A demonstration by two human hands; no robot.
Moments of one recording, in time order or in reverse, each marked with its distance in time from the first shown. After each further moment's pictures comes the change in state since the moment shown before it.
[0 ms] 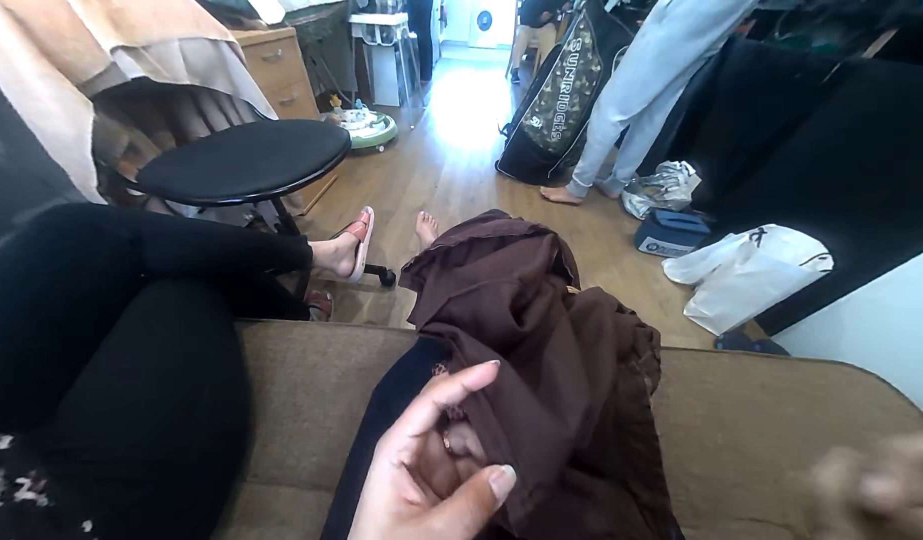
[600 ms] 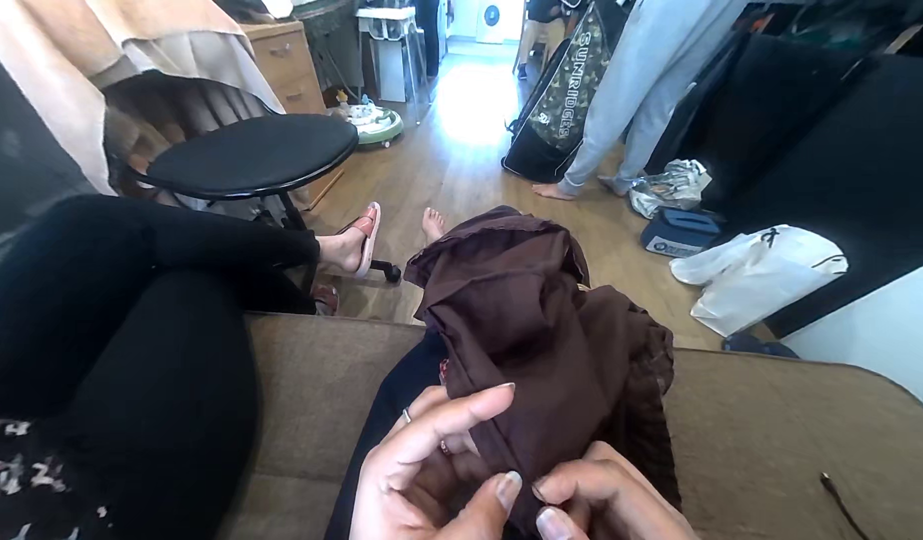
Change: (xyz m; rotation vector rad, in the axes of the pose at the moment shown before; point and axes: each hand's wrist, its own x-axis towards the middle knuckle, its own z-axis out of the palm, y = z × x) left_hand -0.007 0.008 0.004 0.094 0.089 0.104; right_hand -0.044 0.033 0.090 0.011 -0.242 0.090
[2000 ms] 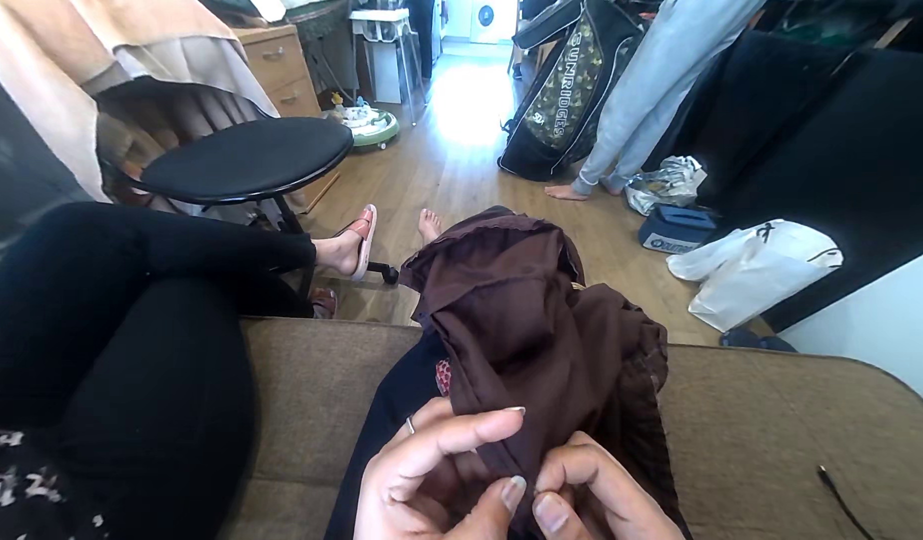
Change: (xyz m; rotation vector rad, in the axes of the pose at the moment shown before) left_hand -0.001 -0.003 0.004 0.051 -0.011 0.023; right_hand 0.002 0.003 0.003 0.074 -0.015 0.057
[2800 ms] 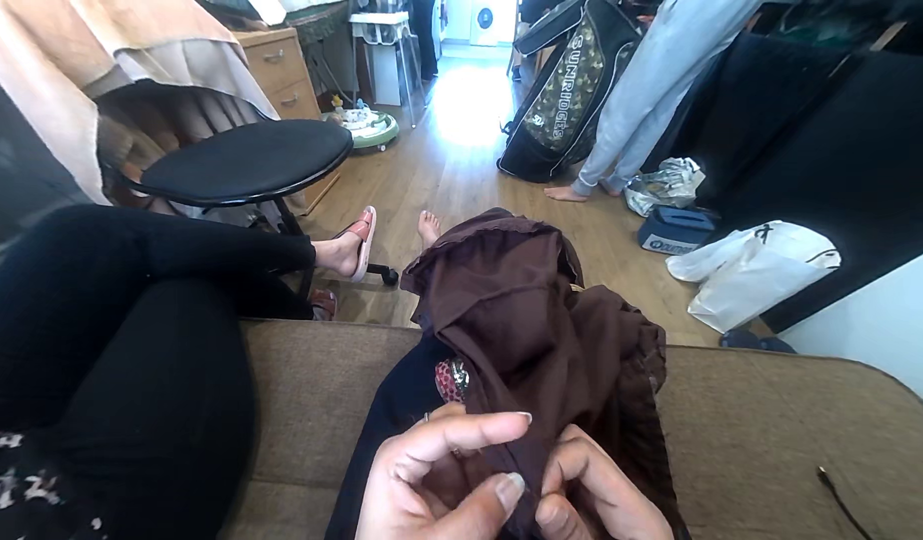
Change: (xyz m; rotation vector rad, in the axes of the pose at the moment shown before) left_hand 0.003 0.001 -0.003 -0.132 -0.060 -0.114; right_hand 0.001 0.007 0.000 0.045 -0.006 0.009
